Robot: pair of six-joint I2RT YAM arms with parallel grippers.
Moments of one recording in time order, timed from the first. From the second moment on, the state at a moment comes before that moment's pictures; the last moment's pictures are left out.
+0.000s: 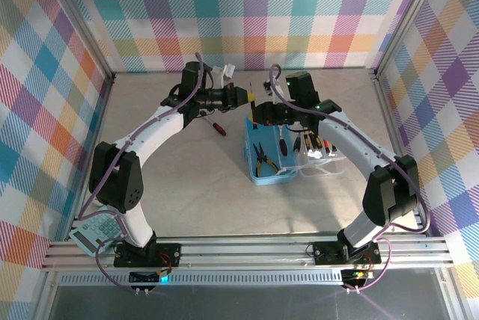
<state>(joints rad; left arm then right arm) -0.42 1.76 1.44 -0.08 0.83 -0.72 0.47 1.60 1.35 -0.43 -0.63 0.38</state>
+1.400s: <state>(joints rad) -0.27 2.13 1.65 -0.71 0.12 -0.33 0.09 1.51 1.27 -0.90 0.00 0.09</state>
